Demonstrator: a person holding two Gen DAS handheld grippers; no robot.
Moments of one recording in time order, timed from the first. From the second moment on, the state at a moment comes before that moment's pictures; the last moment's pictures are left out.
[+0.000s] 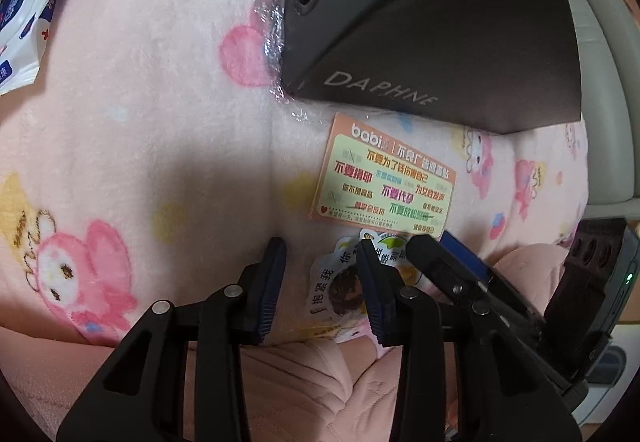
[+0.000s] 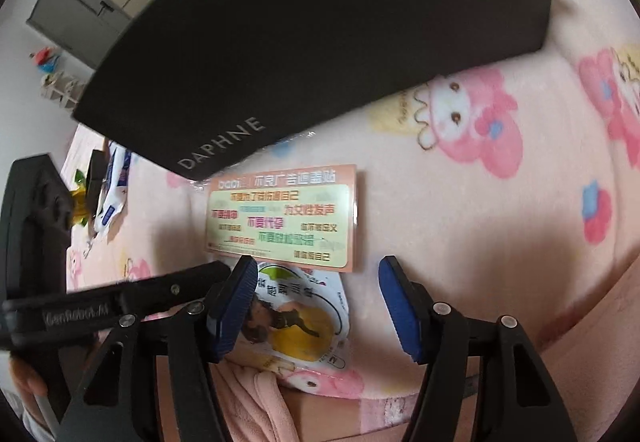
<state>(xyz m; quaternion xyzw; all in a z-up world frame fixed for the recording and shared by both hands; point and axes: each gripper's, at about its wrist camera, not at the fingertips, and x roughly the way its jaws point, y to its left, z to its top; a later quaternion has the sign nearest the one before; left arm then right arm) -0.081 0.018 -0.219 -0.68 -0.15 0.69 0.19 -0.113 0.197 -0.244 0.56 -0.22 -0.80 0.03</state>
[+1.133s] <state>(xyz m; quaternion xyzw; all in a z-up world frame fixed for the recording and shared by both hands) -0.089 0.060 -0.091 -0.56 -0.14 0.77 0.28 -0.187 0.254 -0.109 0.45 -0.18 -0.87 0.08</state>
